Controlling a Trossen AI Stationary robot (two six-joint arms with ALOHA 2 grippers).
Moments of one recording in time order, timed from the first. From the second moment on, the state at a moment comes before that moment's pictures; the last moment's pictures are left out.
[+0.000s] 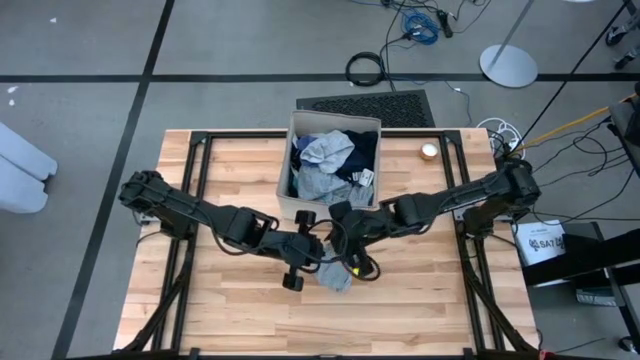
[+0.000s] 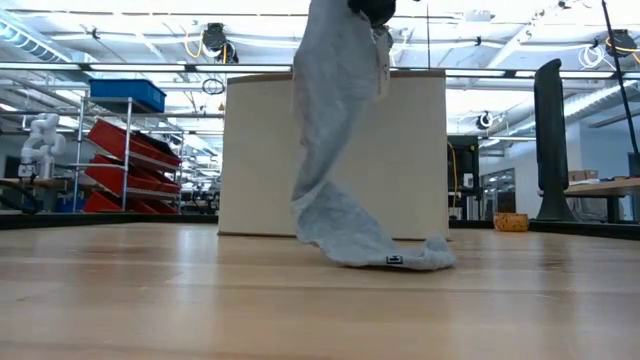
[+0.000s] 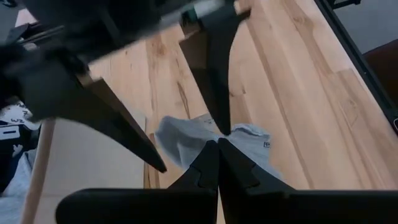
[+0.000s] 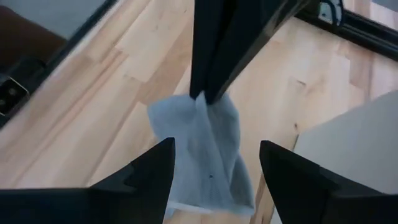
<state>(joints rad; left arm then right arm) -0.35 1.64 1.53 -0.67 -0.24 0.03 0.23 1.62 1.37 -0.51 0.02 -0.20</state>
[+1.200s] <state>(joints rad) -0.35 1.58 1.53 -0.95 -0.51 -0.04 0.22 1.53 1.37 -0.69 0.06 -0.22</state>
